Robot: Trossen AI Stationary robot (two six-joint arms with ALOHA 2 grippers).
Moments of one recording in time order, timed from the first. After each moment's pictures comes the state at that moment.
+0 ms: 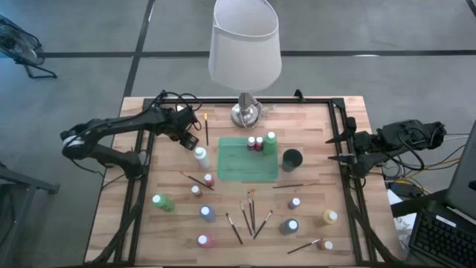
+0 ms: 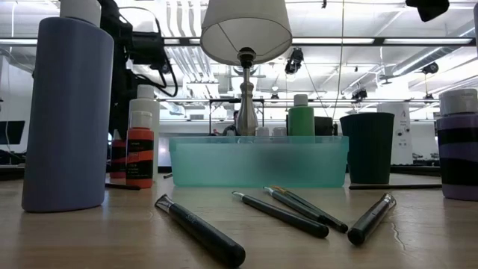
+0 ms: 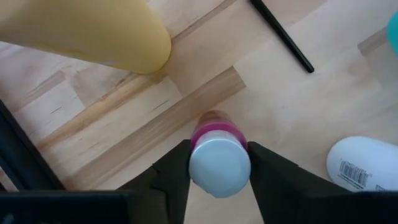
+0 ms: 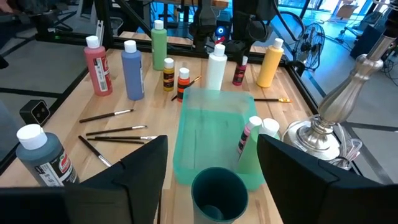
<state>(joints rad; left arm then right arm) 0.50 1.25 0.85 -0.90 -0.17 -0.47 0.33 0.36 0.85 -0.86 0.29 0.05</state>
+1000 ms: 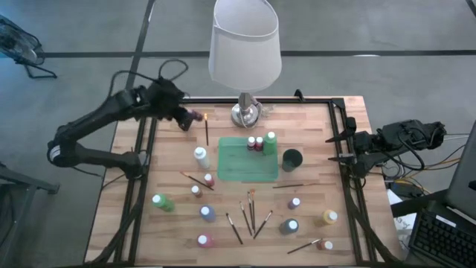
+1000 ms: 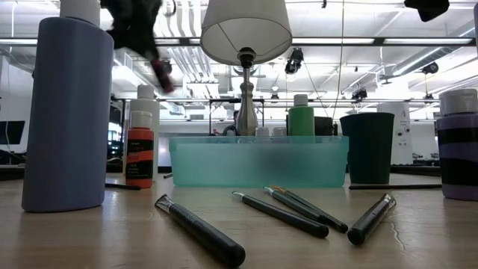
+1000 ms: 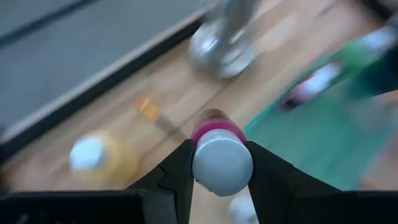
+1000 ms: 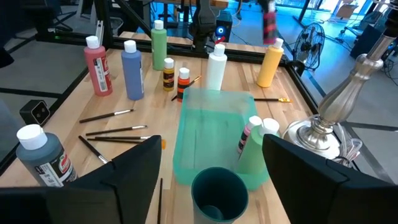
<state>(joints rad) 0.50 1.08 1.28 -0.99 -0.09 -0.33 0.33 0.36 0.85 -0.86 0.29 0.05</state>
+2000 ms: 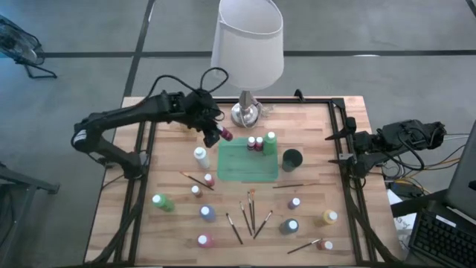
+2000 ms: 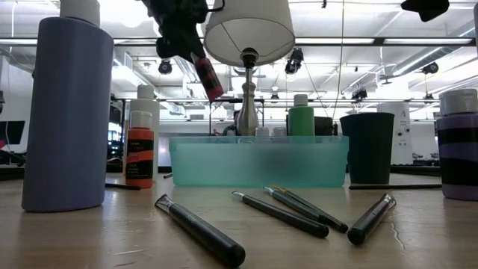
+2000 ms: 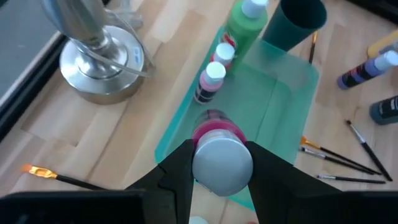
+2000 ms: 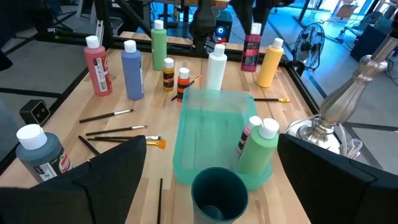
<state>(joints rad) 0.30 1.39 1.40 -0.86 0.06 -0.18 0.33 0.36 0.85 -0.86 0.29 0.05</state>
